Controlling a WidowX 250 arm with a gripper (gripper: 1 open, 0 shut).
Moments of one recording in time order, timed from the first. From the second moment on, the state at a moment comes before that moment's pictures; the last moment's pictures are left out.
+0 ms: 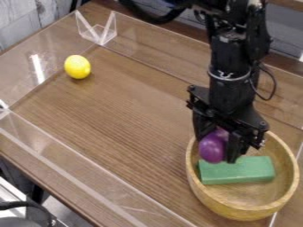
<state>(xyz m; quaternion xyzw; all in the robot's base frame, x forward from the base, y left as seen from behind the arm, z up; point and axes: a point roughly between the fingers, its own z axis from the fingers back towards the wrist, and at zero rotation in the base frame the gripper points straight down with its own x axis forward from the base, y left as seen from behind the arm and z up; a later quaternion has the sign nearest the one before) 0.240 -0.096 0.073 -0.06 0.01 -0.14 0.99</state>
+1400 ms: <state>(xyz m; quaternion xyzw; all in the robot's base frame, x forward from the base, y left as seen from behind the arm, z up) 0.236 -0.102 0.070 -0.07 0.02 -0.13 0.99</state>
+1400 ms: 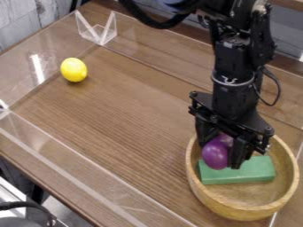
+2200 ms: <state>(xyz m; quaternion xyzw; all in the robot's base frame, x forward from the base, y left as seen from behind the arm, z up) 0.236 -0.095 0.070 -0.07 0.03 -0.11 0.99</state>
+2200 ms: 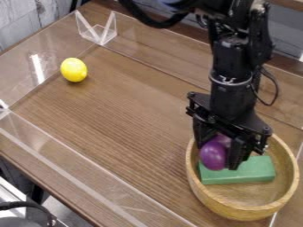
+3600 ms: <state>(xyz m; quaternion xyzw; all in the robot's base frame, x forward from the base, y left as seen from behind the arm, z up) 0.237 -0.078 0.077 -0.07 0.03 -0.07 0.99</state>
